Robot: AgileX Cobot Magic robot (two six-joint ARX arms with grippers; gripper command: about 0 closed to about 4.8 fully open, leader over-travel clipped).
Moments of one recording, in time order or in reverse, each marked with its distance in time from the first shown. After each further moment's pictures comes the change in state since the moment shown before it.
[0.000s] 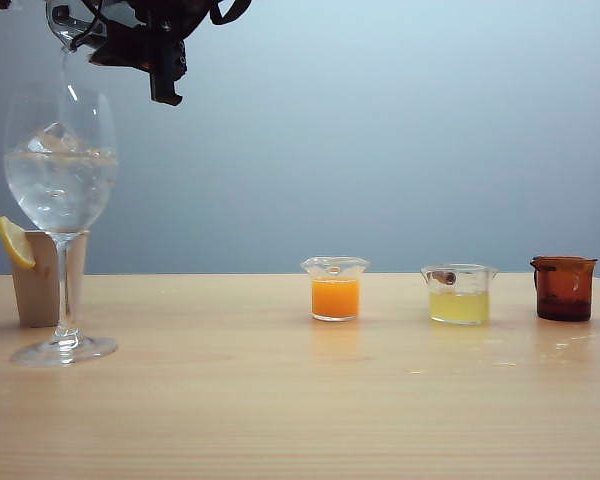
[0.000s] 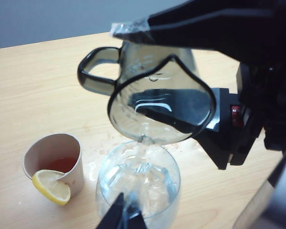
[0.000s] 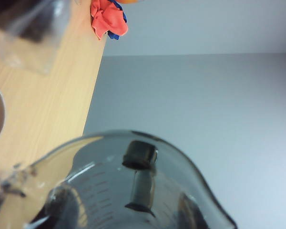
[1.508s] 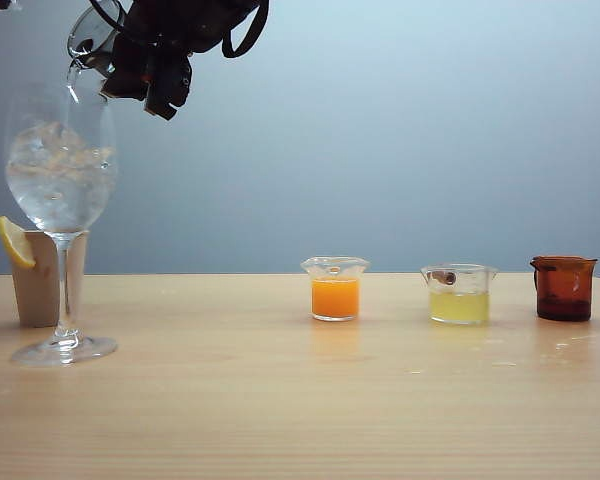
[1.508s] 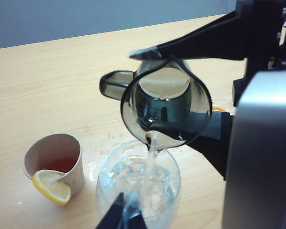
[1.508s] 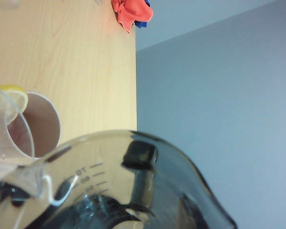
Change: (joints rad) left arm 0.000 0.000 0.000 0.000 0.000 0.000; right arm -0.023 0.000 0.000 -0.111 0.008 0.322
